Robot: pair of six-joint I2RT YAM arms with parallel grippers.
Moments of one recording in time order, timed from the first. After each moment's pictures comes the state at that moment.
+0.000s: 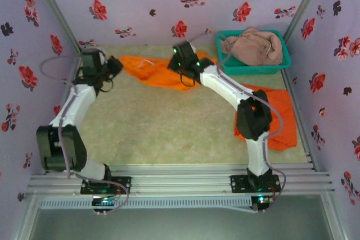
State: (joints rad) left arm -0.02 1.47 1.21 -0.26 0.25 -0.72; right arm 0.66 2.08 1.95 -0.52 0.07 0.85
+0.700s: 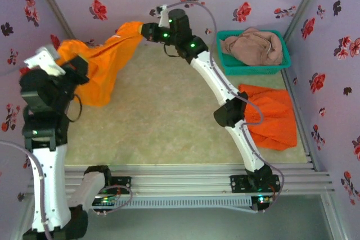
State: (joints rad) left arm -0.01 0.83 1.32 -0.56 0.16 -0.58; right arm 0.63 2.48 2.83 -0.49 -0.46 0.71
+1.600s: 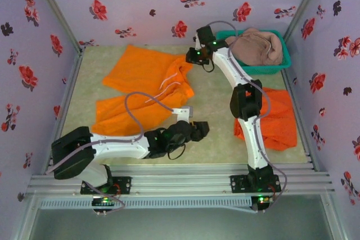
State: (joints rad) left arm -1.26 1.50 0.81 0.27 -0.36 -0.94; right arm 0.37 2.41 2.36 -0.88 -0.25 0.41
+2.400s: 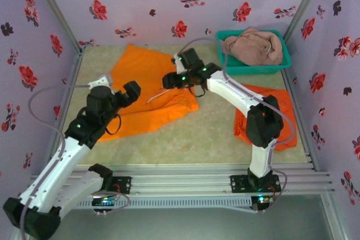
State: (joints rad) left arm -0.41 0.86 0.85 -0.44 -0.12 -0.78; right arm 0.69 1.90 1.64 -0.59 -0.30 0.43
